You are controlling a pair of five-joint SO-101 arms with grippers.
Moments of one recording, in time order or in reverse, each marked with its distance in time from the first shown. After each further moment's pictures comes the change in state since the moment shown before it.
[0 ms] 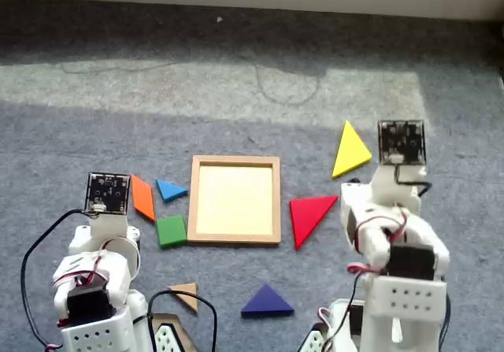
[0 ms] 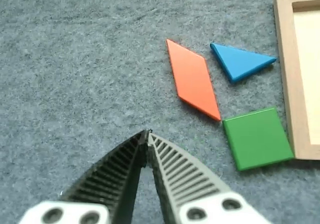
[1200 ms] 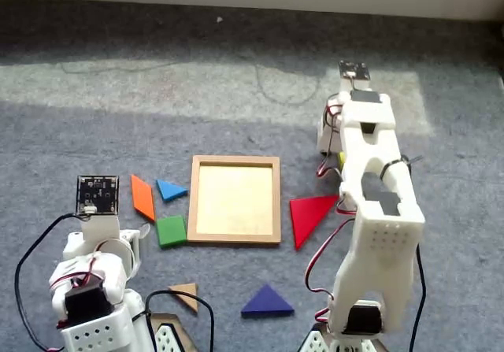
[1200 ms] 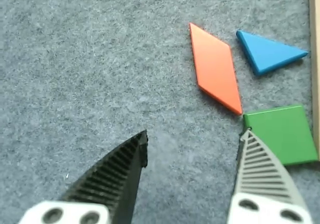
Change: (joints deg) left arm -5.2 -0.1 2.2 0.0 -0.1; right arm -2.9 93.4 -61.4 -0.6 -4.3
